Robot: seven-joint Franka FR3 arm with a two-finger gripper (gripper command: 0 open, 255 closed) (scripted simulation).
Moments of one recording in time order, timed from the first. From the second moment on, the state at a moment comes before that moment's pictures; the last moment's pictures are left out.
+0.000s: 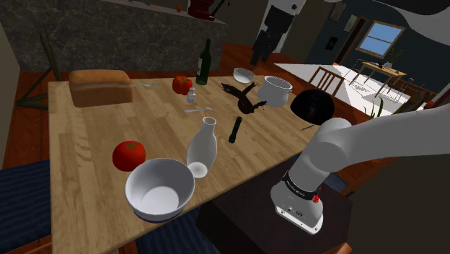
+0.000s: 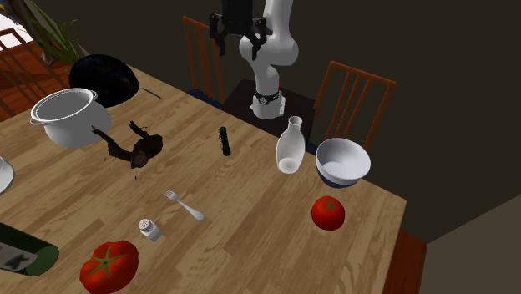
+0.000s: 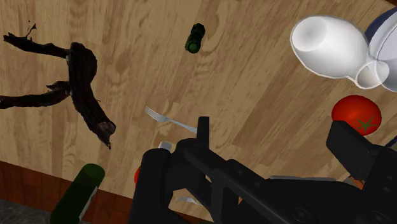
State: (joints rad) arm 0.02 -0.80 0.03 -2.32 0.01 1.65 -0.07
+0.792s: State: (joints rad) arm -0.01 -0.81 -0.04 -2.66 -0.03 2.00 -0.12
